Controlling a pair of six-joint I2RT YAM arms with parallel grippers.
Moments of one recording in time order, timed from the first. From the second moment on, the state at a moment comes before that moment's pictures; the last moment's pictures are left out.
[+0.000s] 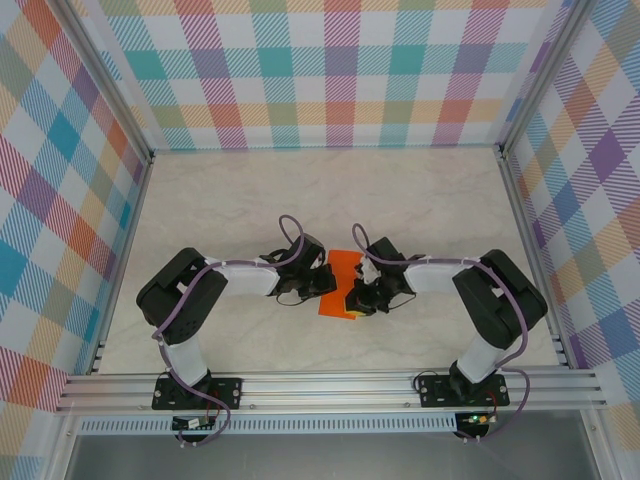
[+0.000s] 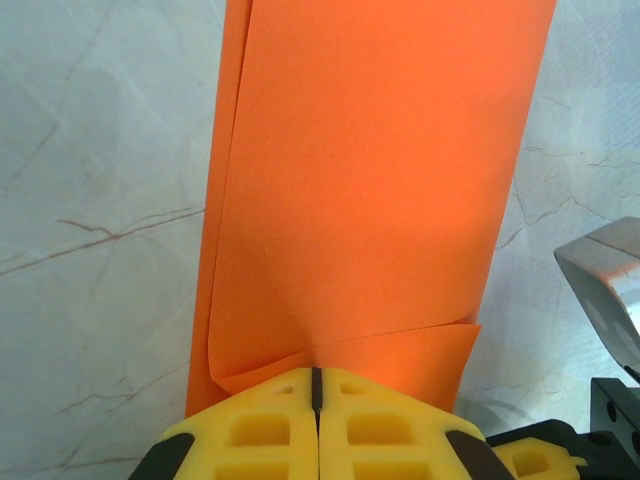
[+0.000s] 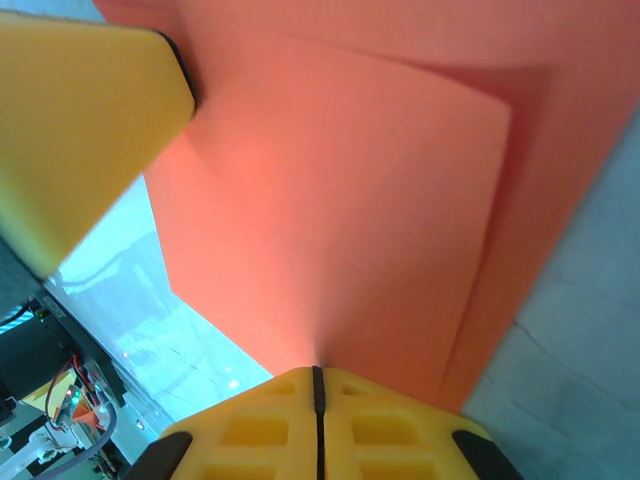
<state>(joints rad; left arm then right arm) -0.74 1.79 0.88 -0.03 0.28 -0.92 0.62 1.67 0.72 -0.28 -0.65 0.70</state>
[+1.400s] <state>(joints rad) -0.74 1.79 0.89 -0.07 0.28 -0.92 0.52 1.67 0.83 -0.44 -0.55 0.76</state>
